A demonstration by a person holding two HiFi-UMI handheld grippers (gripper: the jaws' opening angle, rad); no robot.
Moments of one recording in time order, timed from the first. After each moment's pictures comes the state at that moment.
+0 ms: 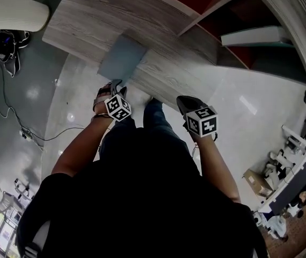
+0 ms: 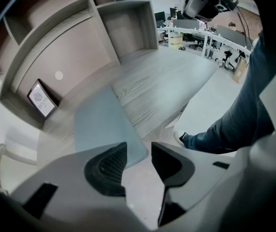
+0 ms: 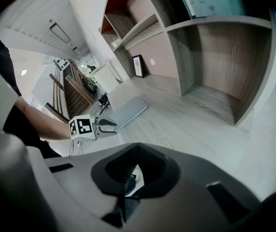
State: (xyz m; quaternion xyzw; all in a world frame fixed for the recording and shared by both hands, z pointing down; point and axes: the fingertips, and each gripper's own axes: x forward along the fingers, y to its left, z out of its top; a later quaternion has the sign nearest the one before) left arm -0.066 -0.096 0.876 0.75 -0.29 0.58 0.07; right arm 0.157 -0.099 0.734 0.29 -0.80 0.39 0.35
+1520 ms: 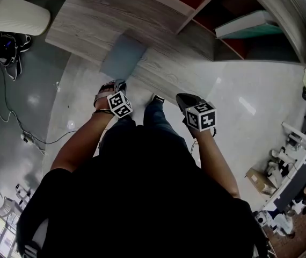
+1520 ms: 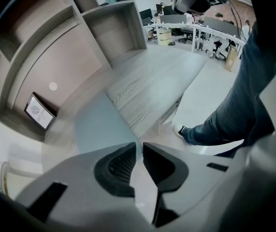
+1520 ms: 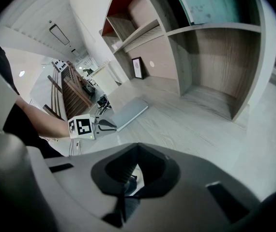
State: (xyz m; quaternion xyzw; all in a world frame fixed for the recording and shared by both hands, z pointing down) left arm -0.064 -0.088 0.866 0.76 -0.25 0.60 0.03; right arm 0.156 -0.082 0.727 0.31 -0.79 0.40 0.34
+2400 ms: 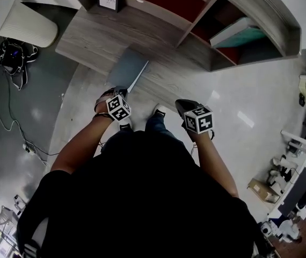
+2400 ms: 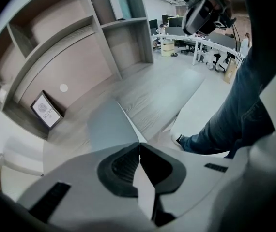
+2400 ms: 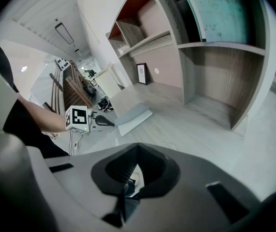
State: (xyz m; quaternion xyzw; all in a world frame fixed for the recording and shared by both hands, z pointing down) left arm -0.076 -0.099 0.815 0.78 -0.26 0.56 0.05; right arm 0.141 -0.081 0.699 0.32 -0.81 0.37 0.33
